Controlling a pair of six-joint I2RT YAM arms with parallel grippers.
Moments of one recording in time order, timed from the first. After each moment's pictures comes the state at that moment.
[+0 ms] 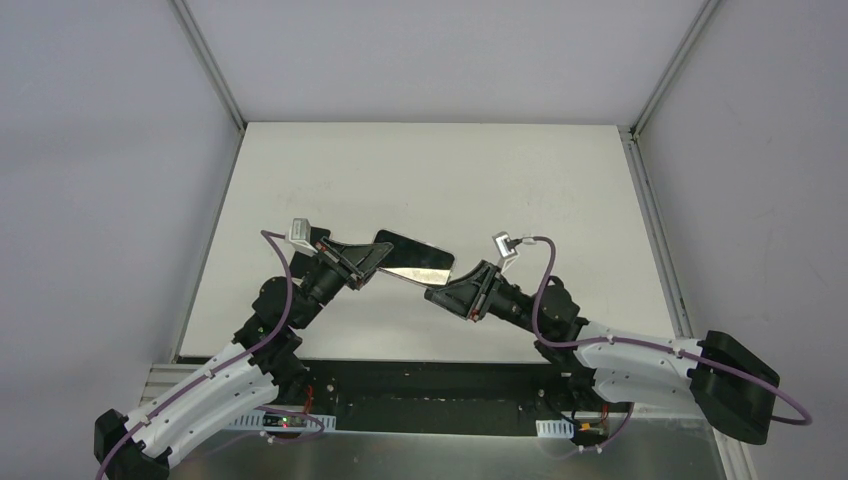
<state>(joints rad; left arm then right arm) -0.75 0.47 0.31 0.33 -0.11 -1.36 1.05 0.99 0.27 0.98 -0.19 1.08</state>
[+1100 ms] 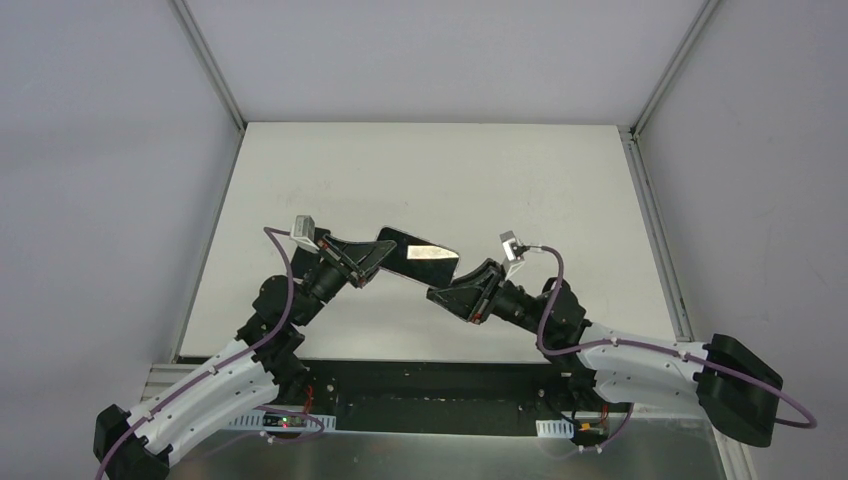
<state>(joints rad) -0.75 0.51 0.31 0.40 -0.06 -1.40 1.05 0.96 0.27 1.01 -0.19 0.87</state>
